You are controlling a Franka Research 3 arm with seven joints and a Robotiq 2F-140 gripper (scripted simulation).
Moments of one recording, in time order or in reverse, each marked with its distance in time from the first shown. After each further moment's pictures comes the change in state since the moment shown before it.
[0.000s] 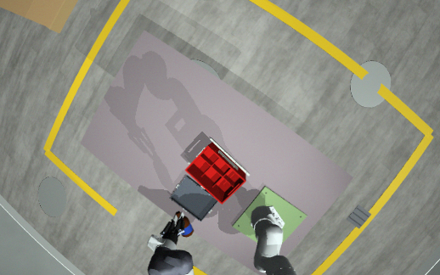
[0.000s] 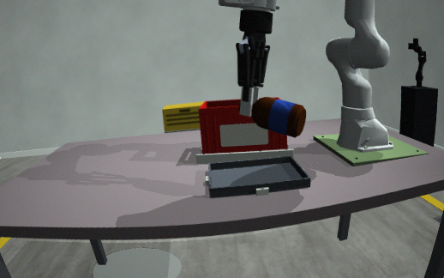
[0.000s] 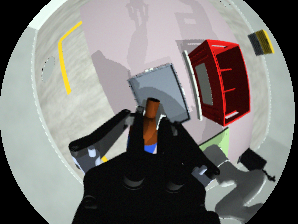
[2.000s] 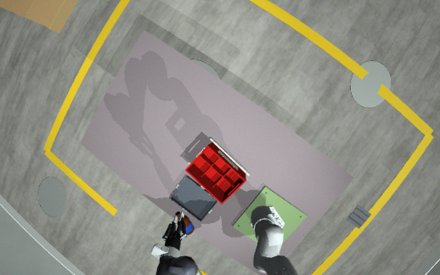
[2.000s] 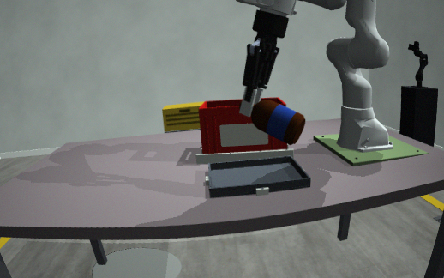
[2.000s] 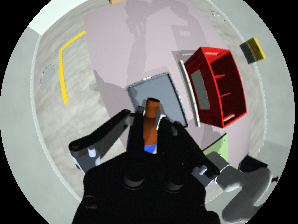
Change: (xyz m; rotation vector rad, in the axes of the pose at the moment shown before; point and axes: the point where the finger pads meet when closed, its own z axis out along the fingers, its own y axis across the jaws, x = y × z) arm -0.004 0.000 -0.001 -0.001 0.174 -0.009
